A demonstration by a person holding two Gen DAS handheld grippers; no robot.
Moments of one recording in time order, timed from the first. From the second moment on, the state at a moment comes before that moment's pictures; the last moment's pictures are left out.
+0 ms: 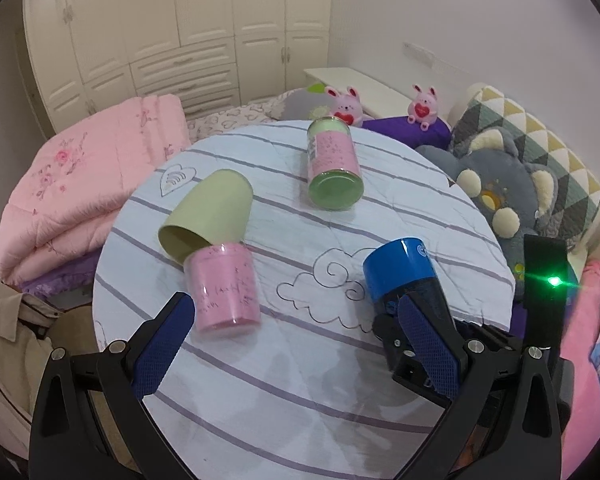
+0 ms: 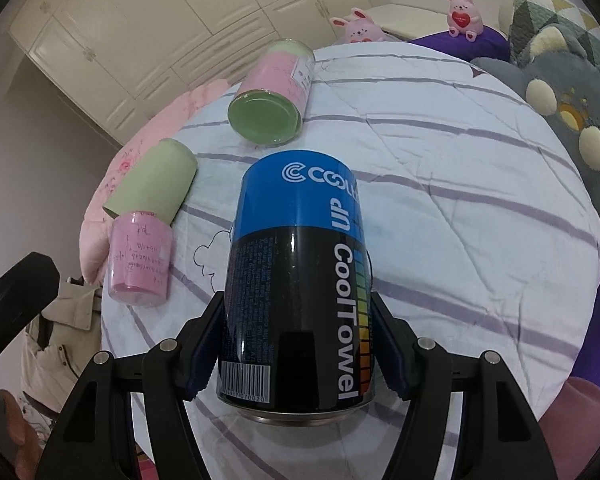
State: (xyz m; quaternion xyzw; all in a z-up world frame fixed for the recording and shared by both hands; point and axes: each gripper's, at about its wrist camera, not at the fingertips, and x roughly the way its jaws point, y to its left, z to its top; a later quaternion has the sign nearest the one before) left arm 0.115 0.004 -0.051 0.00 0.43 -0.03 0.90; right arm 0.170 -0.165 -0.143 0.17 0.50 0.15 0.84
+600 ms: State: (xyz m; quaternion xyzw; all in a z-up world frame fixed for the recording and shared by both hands) left arm 0.102 -0.042 -0.041 0.00 0.42 0.00 0.91; right arm 0.149 -0.200 -0.120 0.14 0.47 0.24 0.84
